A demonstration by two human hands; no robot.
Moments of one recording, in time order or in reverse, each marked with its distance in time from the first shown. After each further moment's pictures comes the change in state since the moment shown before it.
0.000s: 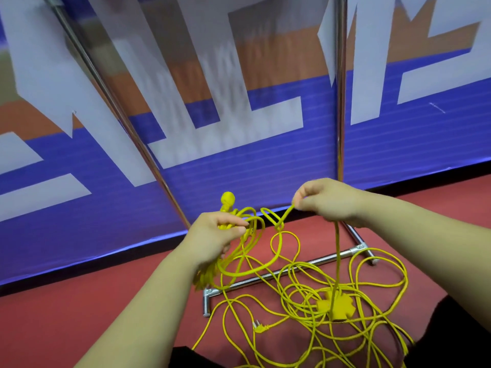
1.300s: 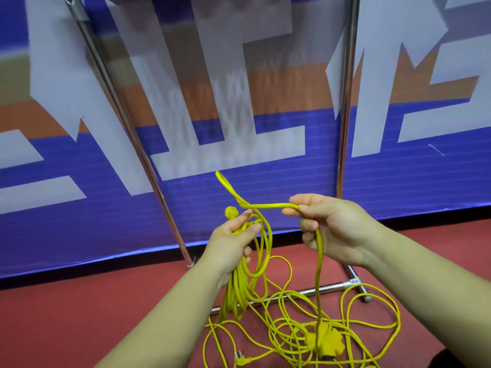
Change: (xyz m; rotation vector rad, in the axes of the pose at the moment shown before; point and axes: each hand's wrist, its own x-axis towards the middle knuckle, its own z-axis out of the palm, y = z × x) left_hand 0.031 0.018 0.057 -0.563 0.126 -0.065; right_hand -0.031 -0.045 -0.013 1.010 -0.128 0.142
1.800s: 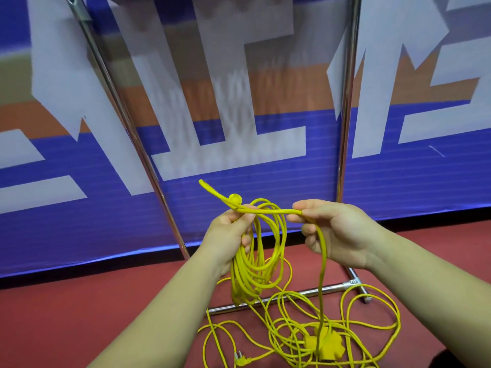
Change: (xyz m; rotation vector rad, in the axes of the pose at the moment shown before) left_hand 0.003 0.022 0.001 -0.068 -0.060 0.022; right_hand 0.000 0.002 -0.005 -0.030 0.000 0.045
